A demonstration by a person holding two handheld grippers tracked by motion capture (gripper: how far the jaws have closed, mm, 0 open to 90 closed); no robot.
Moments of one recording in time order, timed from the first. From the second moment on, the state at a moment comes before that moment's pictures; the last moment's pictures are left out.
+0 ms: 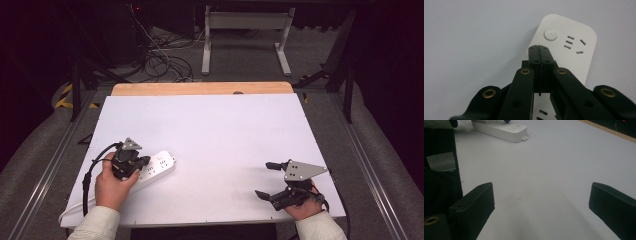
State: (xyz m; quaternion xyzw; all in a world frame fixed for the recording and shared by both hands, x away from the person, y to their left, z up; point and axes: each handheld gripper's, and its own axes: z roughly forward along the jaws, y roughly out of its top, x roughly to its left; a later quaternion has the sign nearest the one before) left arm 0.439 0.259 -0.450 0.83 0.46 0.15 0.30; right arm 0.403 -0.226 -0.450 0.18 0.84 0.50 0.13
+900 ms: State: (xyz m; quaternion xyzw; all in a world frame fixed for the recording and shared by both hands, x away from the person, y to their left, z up) left arm 0.426 0.266 -0.423 0.79 0.46 0.17 0.38; right arm 0.402 -0.227 -0.450 0.18 0.84 0.50 0.13
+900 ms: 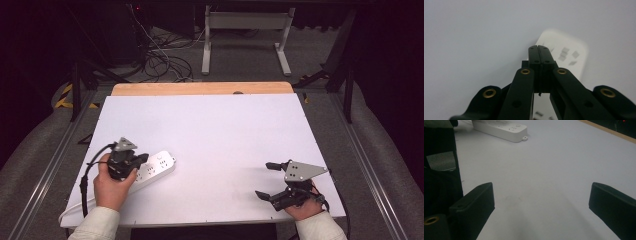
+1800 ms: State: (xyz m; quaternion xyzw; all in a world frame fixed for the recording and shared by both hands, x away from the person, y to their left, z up) left arm 0.442 0.232 -0.425 0.82 0.42 0.18 0.34; right arm 0.403 -0.226 -0.451 0.18 0.84 0.50 0.13
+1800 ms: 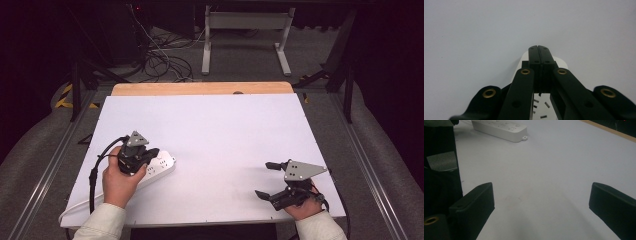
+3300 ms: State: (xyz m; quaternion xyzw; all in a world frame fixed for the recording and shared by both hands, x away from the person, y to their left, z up) left arm 0.461 0.222 -0.449 0.84 0.43 0.18 0.28; right arm 0.403 -0.226 -0.450 0.18 0.84 0.50 0.13
